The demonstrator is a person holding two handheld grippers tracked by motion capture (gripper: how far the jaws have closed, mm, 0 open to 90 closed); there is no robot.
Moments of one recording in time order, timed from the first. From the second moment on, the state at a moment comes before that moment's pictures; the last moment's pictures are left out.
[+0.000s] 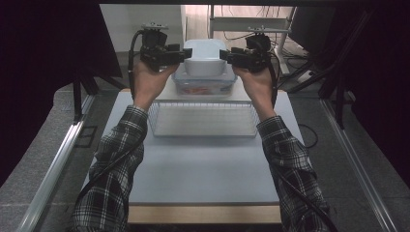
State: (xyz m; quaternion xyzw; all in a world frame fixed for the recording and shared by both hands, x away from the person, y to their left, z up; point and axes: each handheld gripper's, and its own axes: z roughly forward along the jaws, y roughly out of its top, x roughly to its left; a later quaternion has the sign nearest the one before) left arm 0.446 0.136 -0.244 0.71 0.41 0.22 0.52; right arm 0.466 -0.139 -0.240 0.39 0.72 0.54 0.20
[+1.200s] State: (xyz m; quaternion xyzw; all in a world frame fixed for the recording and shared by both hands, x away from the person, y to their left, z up) left arm 0.392 0.139 -0.313 0.78 0.34 0.15 0.50; right arm 0.417 -0.158 -0.300 0.30 0.78 0.52 0.16
